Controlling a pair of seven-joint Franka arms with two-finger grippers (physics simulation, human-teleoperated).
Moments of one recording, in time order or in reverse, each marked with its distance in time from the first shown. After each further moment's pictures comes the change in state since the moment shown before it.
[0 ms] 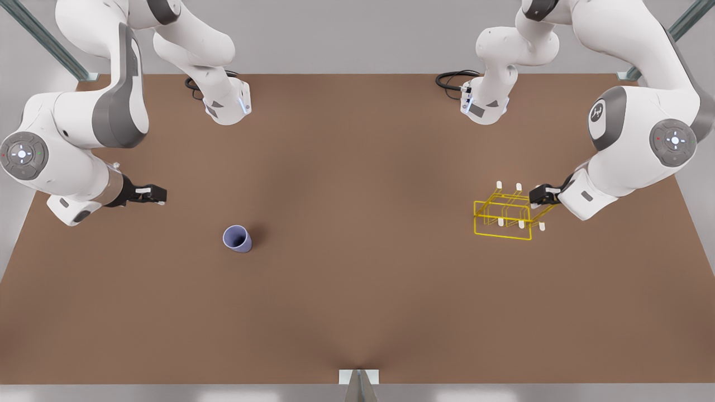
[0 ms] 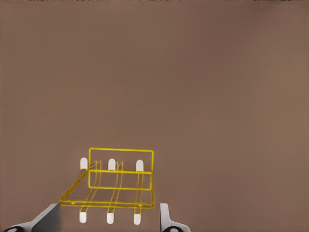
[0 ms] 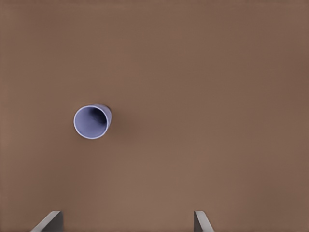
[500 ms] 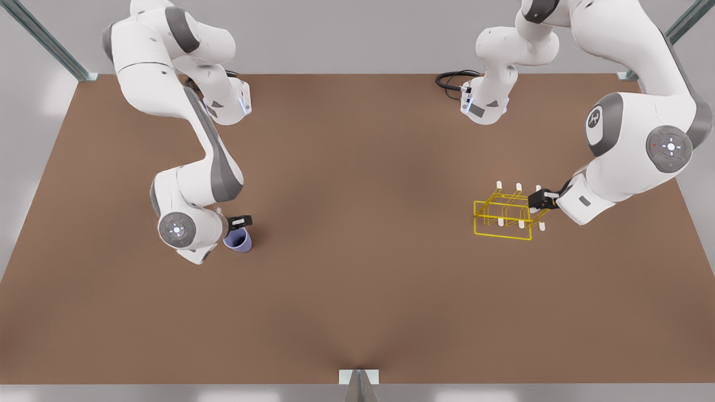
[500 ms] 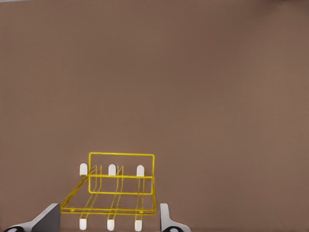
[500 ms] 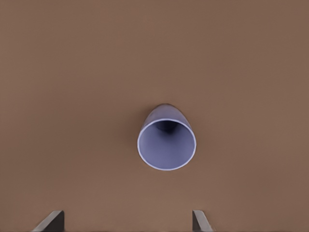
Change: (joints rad) left arm 0.000 0.018 0.000 0.000 0.003 0.020 0.010; right arm 0.207 0.246 0.002 -0.151 0.048 0.223 0.042
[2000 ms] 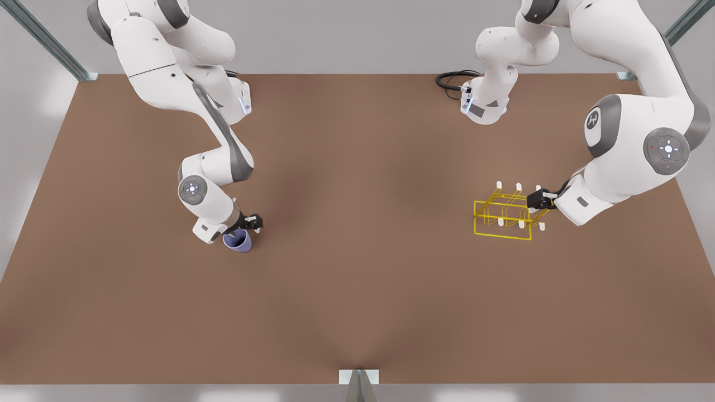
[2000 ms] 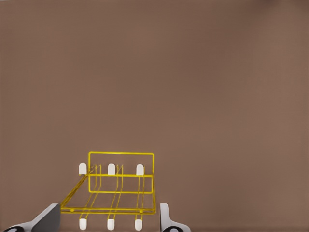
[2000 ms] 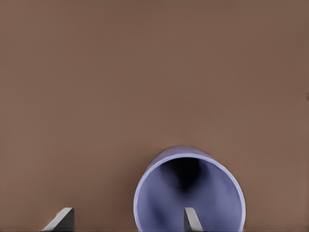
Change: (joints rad) left arm -0.002 0.002 0.000 -0.003 0.000 -0.003 0.008; right arm -0.128 -0.171 0.111 -0.596 0.002 0.786 0.073
